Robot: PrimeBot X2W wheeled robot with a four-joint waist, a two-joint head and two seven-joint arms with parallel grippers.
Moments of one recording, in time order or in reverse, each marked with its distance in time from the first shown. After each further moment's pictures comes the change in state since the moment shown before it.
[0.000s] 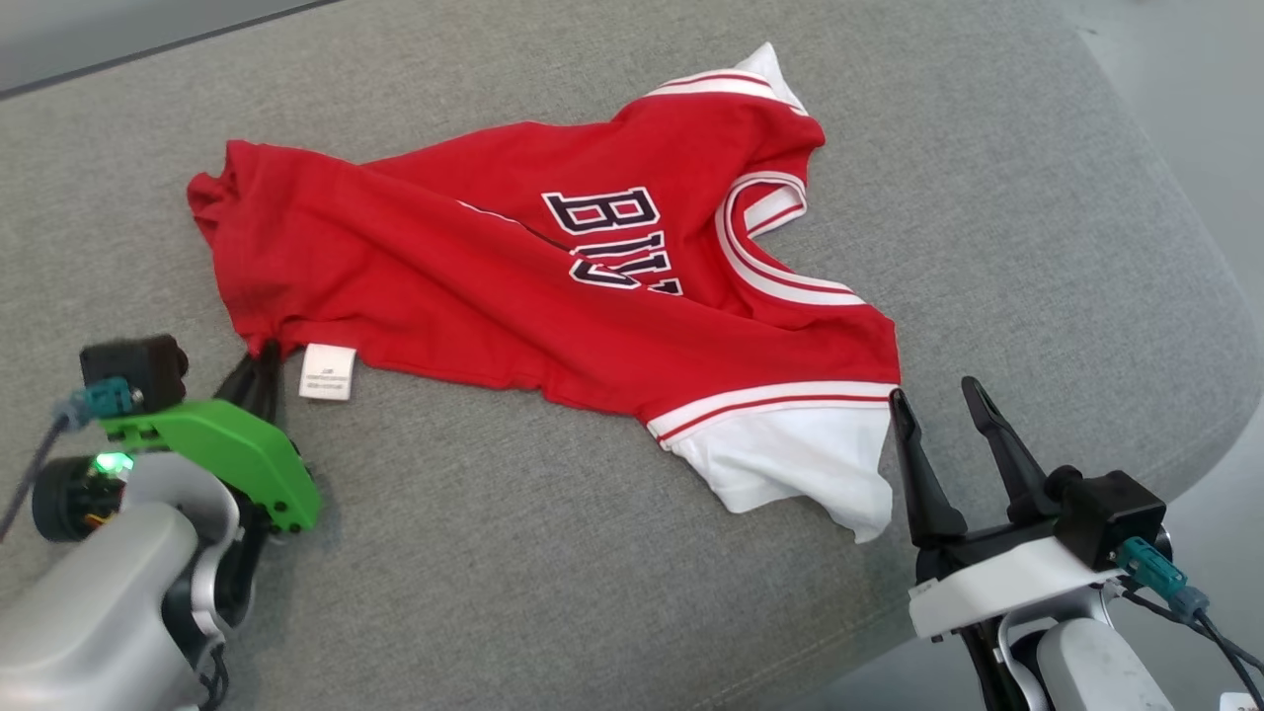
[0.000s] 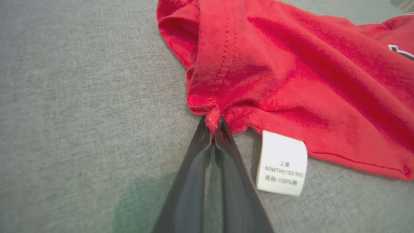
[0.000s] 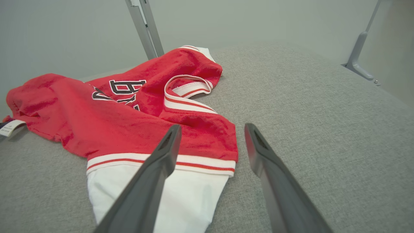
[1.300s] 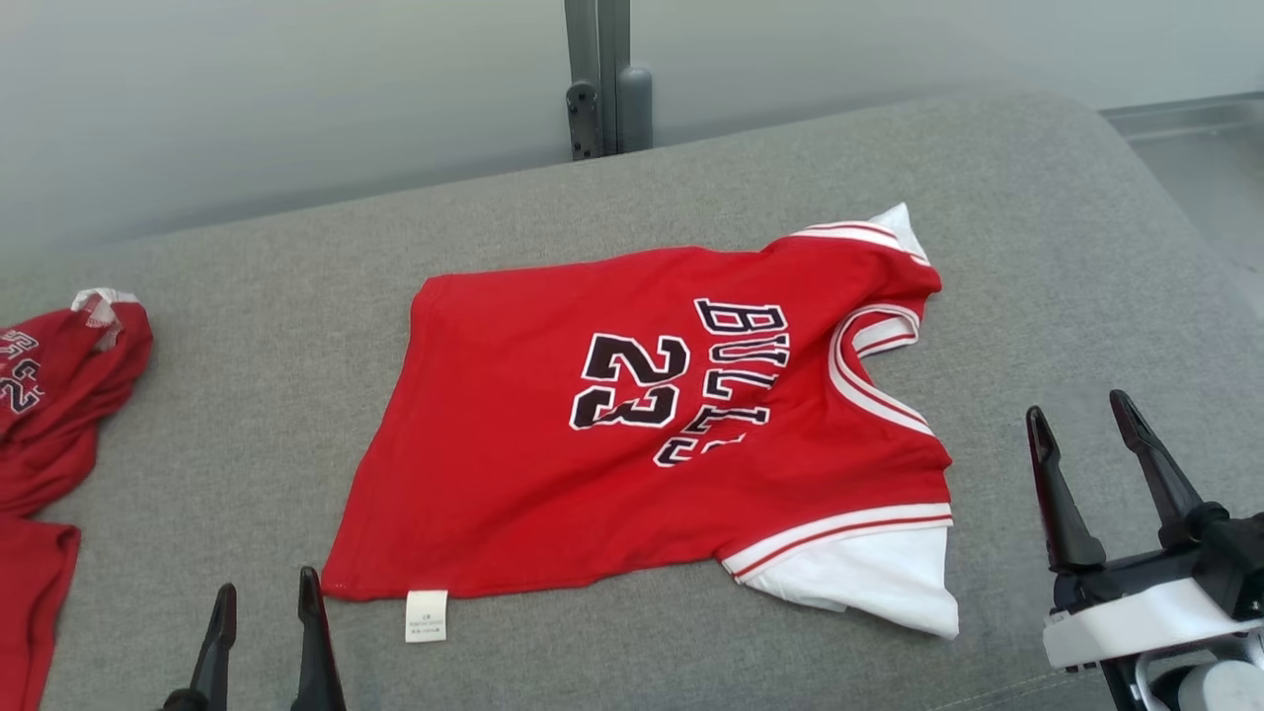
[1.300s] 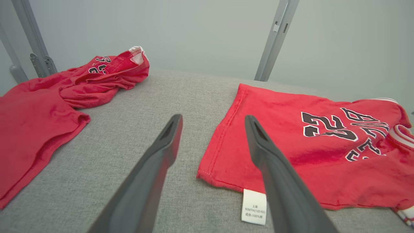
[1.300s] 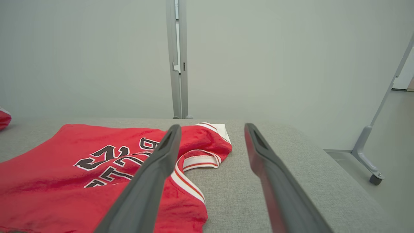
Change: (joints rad) left arm 0.876 -0.465 0.806 -0.424 0.764 -0.117 -0.139; right arm 0.137 -0.152 -0.125 -0.159 -0.063 0.000 0.000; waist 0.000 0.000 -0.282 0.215
